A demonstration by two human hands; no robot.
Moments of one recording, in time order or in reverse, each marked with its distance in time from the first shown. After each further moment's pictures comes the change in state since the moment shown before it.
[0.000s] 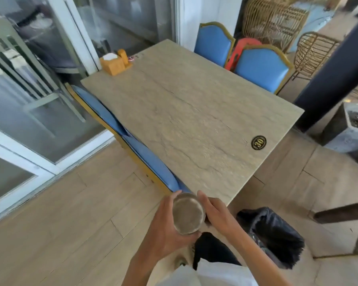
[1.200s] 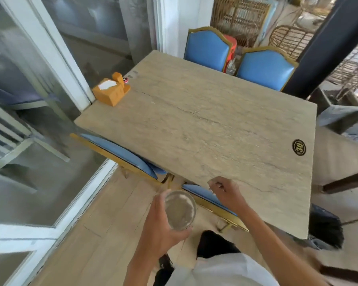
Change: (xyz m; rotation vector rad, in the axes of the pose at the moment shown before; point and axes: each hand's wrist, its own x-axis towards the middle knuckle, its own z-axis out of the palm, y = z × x) left_hand 0.210 -0.183 -0.356 0.082 -0.194 0.087; right_hand 0.285 -0.160 0.196 -0.197 0.436 0.108
